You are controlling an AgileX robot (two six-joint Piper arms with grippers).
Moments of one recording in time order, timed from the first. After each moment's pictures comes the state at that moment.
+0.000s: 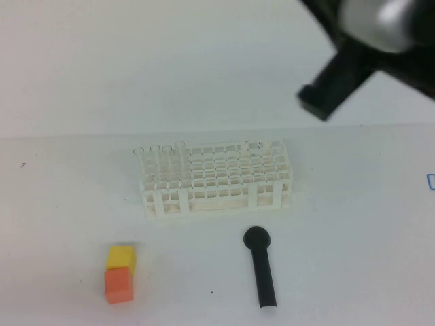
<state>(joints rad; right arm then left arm) 0.80 1.22 -1.10 0.19 -0.17 -0.72 -0.21 -0.01 0.00 1.74 -0.05 -1.43</state>
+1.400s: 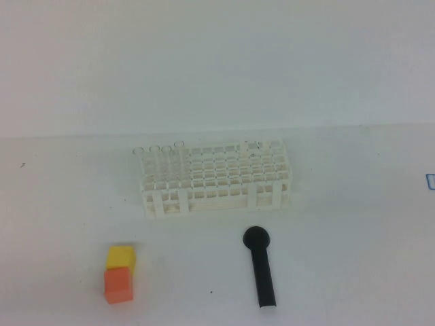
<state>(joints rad) 0.04 0.28 -0.48 0.92 0.11 -1.11 -0.21 -0.01 0.00 1.74 -0.05 -1.43</state>
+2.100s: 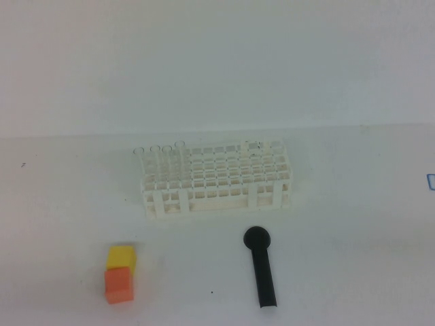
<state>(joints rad) 0.01 0.06 -0.27 0.50 0.11 -0.57 -0.21 -0.01 0.00 1.74 -0.05 -1.43</state>
